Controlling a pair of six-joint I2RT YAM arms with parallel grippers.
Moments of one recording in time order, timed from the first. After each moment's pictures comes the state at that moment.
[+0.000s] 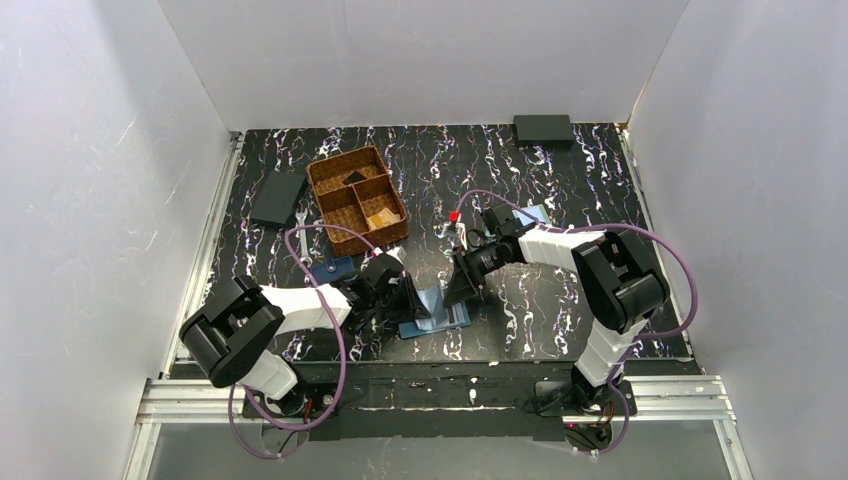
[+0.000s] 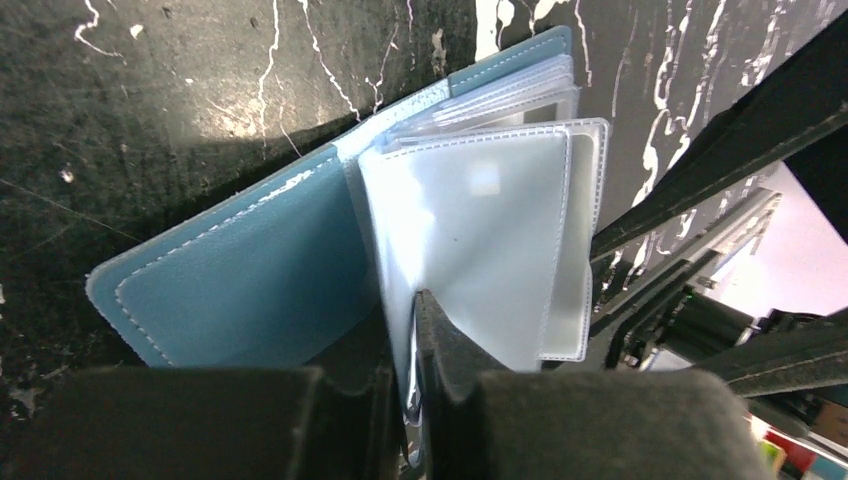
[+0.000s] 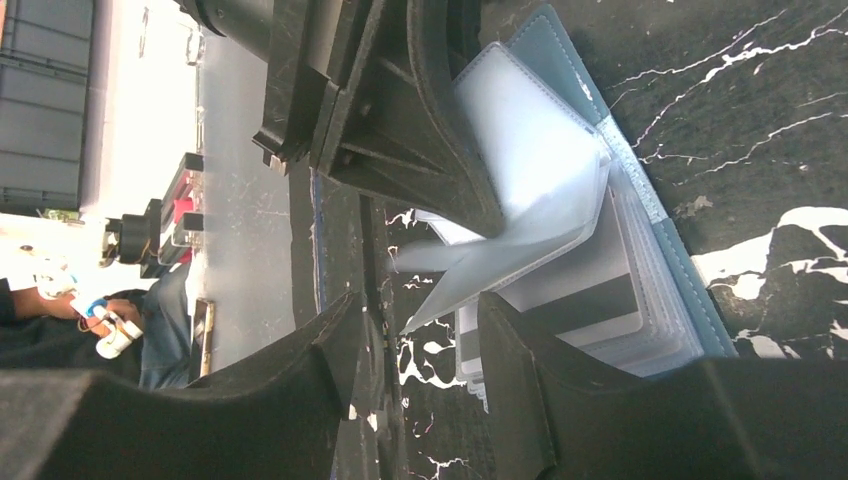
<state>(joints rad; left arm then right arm) -0.81 1.49 0.54 0.11 0.17 -0.97 0.54 1.77 0.93 -0.28 -1.18 -0.14</state>
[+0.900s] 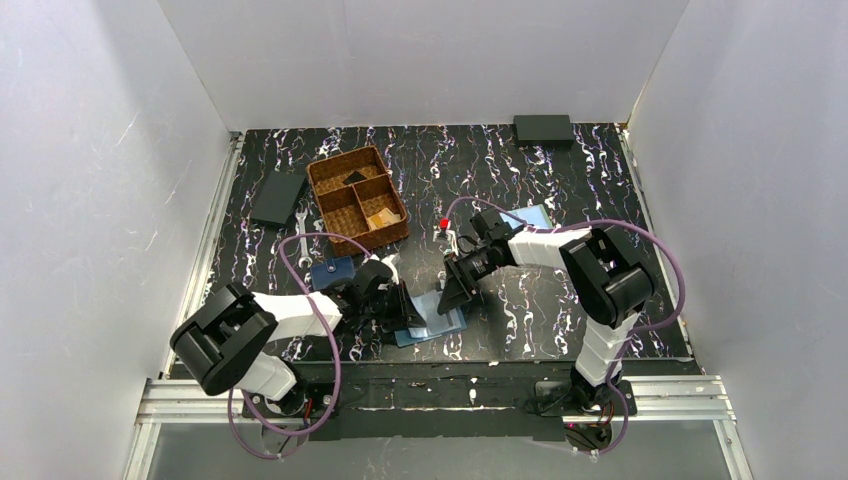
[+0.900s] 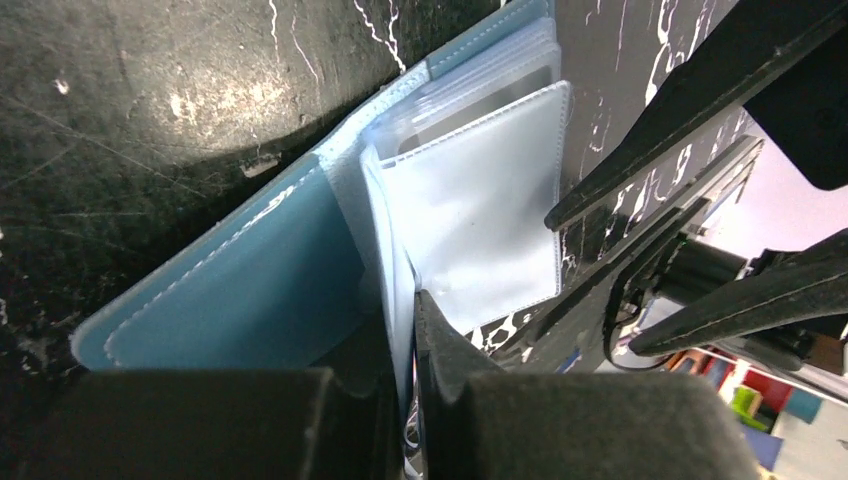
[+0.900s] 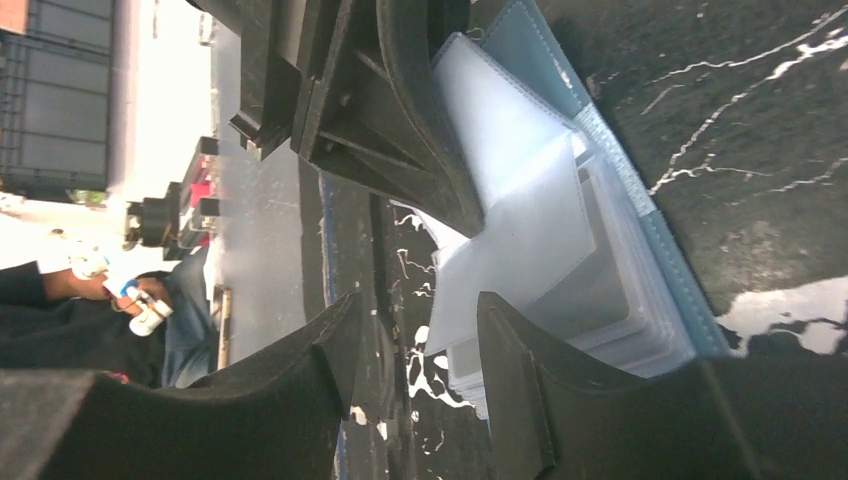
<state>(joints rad) -0.78 1.42 0.44 0.17 0.27 -0.94 0.59 1.84 0.95 -0.28 -1.21 -0.11</state>
